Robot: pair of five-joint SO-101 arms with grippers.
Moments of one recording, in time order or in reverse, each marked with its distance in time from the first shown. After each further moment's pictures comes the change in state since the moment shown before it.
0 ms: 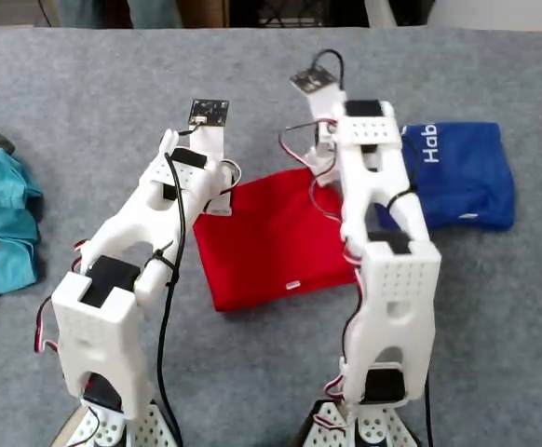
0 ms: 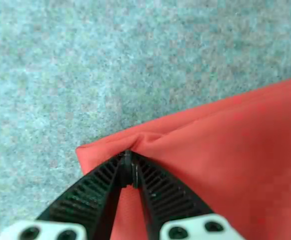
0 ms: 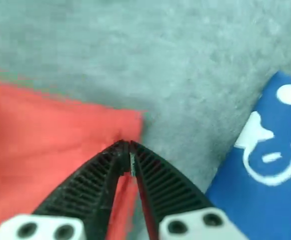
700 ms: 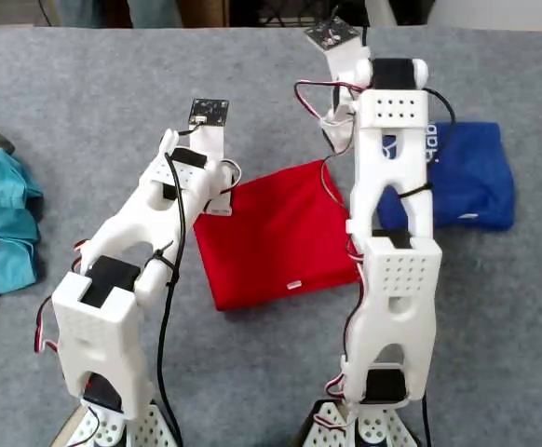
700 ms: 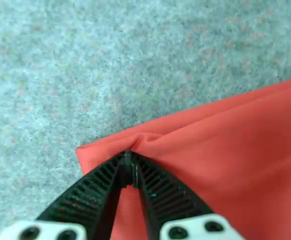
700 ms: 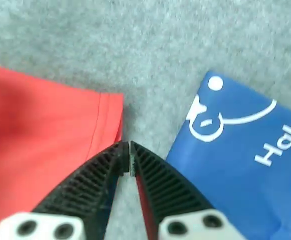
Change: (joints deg) left arm 0.0 0.1 -0.3 0.0 0.0; right arm 1.1 -0.6 -32.9 28.9 1.3
